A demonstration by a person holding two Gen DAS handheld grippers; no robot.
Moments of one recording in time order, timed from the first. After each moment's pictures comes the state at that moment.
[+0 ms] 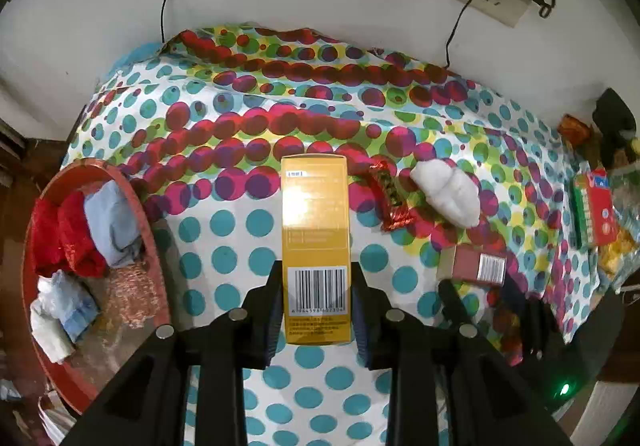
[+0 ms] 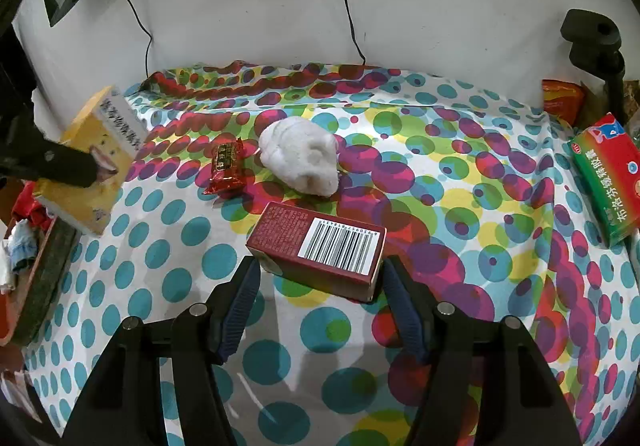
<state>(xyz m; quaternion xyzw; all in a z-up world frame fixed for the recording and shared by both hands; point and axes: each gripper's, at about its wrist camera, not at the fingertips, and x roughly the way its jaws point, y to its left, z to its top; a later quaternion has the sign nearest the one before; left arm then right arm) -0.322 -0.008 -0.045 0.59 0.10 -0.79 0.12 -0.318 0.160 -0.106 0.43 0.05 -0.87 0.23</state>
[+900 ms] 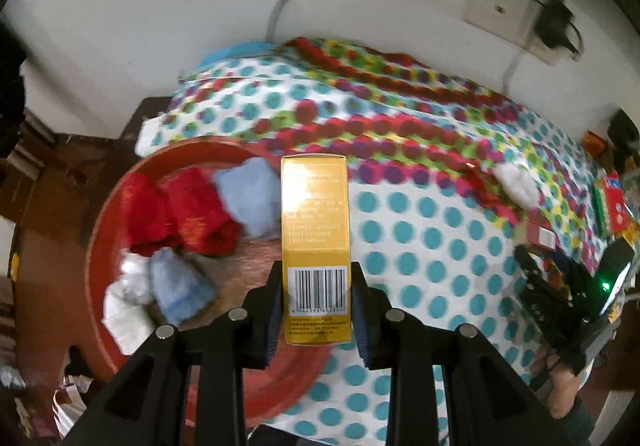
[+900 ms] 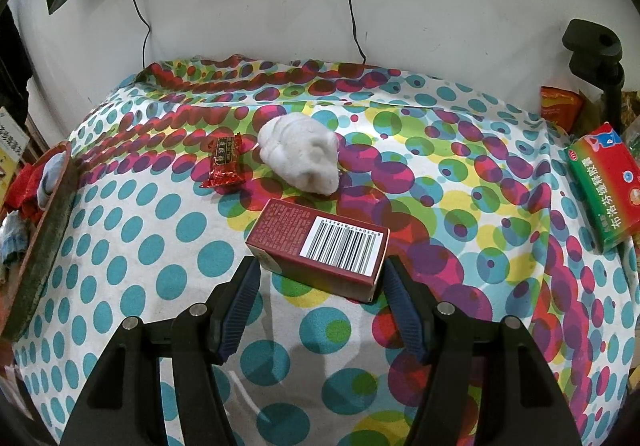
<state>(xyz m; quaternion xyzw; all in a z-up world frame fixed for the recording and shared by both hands) -0.232 -0.113 -0.001 0.56 0.09 -0.80 0.18 -0.318 0.156 -0.105 0.43 0.07 -0.87 0.23</state>
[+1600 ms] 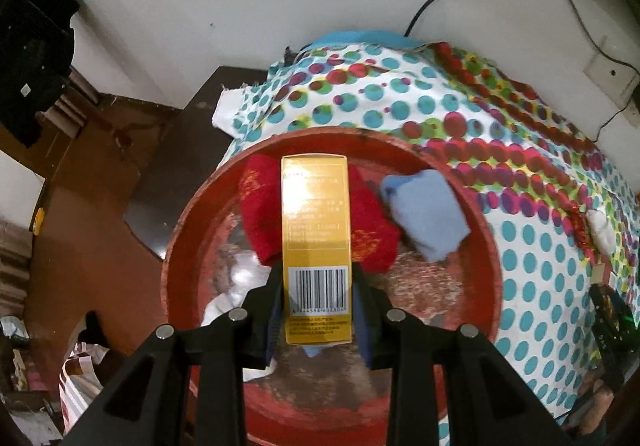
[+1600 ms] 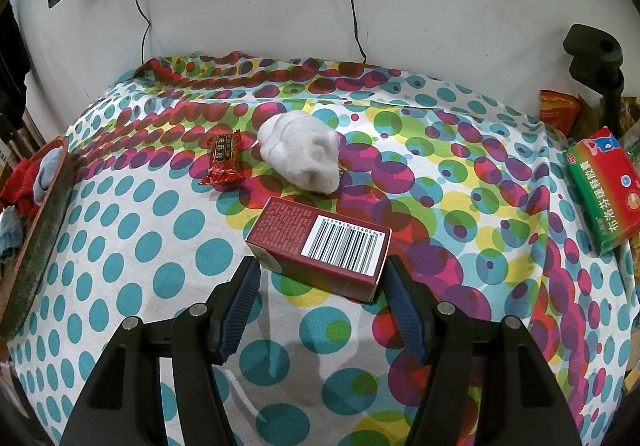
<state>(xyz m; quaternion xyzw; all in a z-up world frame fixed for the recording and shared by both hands) -0.197 -0.243 -0.008 0.57 0.11 -0.77 0.26 -0.317 0.157 -0.107 0.43 0.08 -0.87 0.22</state>
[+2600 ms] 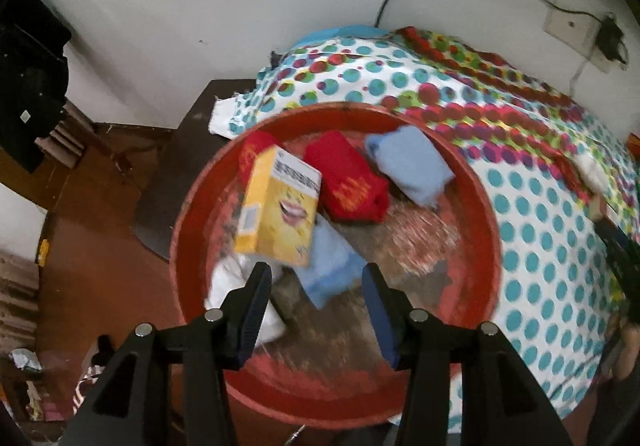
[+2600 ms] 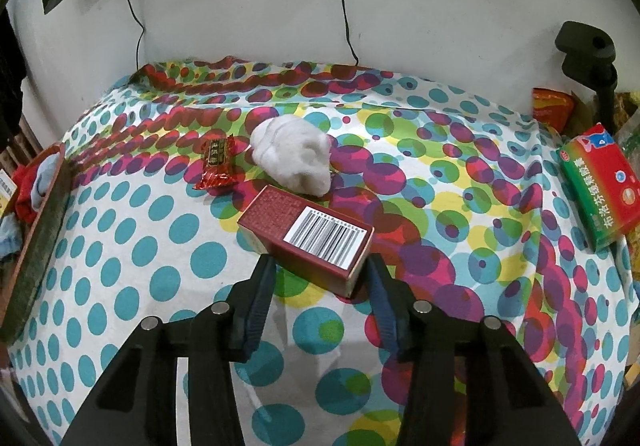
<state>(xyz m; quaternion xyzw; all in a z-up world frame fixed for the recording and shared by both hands) -0.146 -0.197 -0.007 0.56 0.06 -0.79 0.23 -0.318 0.165 -0.104 0.43 0.07 -0.88 0.22</state>
